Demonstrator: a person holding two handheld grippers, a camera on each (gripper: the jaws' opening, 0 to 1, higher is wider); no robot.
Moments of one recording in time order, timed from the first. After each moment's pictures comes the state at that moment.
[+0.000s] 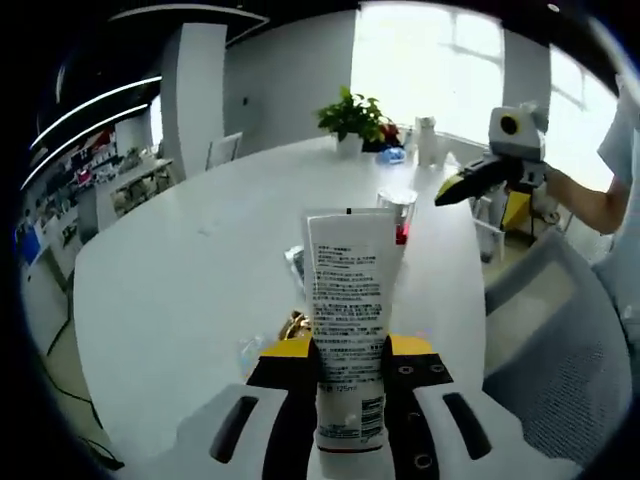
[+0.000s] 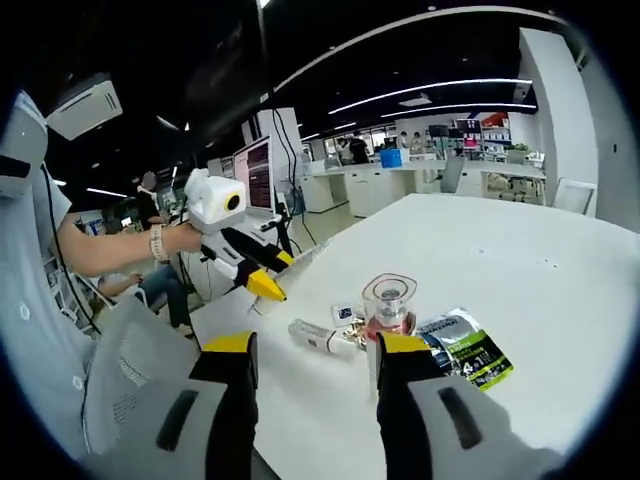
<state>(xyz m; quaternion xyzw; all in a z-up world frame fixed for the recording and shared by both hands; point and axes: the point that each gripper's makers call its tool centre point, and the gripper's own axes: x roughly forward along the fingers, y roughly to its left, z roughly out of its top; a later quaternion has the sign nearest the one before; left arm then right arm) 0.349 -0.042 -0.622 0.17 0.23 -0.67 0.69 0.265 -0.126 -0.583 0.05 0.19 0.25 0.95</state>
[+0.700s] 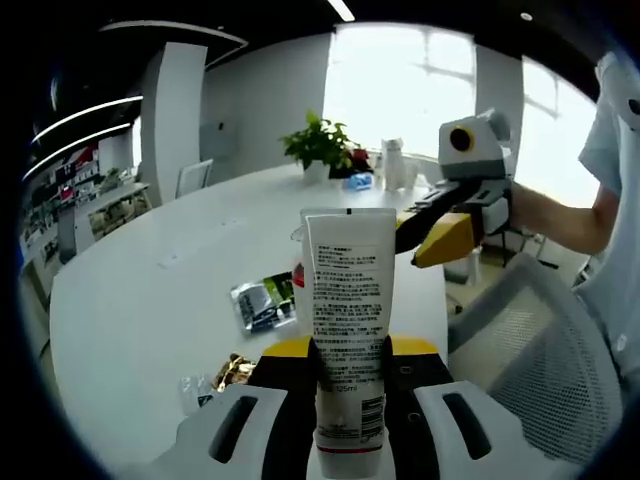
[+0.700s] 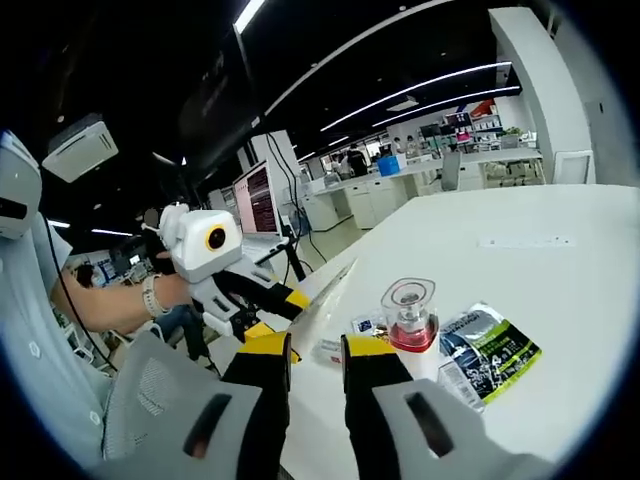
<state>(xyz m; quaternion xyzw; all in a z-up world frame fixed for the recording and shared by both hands) 0.284 -0.083 -0.612 0.13 0.19 -0.71 0.66 0.271 -0.112 -0.577 0.12 0.16 0.25 0.95</state>
